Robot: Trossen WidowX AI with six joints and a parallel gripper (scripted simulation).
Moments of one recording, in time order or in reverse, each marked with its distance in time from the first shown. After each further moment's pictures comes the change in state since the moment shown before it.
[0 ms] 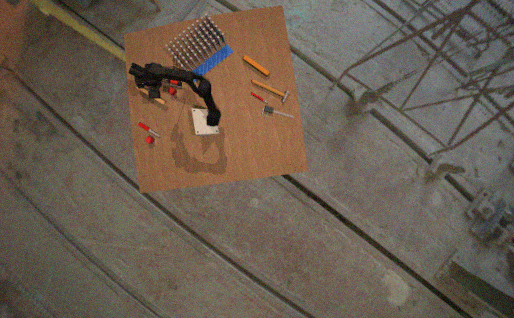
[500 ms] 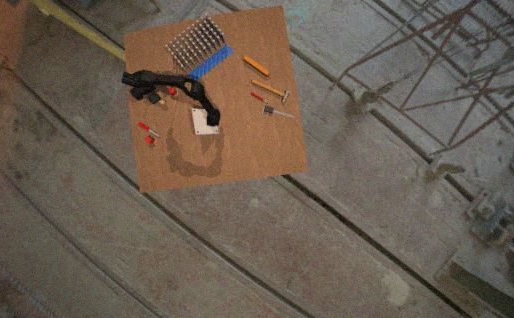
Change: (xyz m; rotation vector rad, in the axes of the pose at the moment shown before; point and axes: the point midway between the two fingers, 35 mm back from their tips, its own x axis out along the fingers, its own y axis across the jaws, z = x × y) arm 0.018 0.032 0.037 -0.518 0.011 -0.003
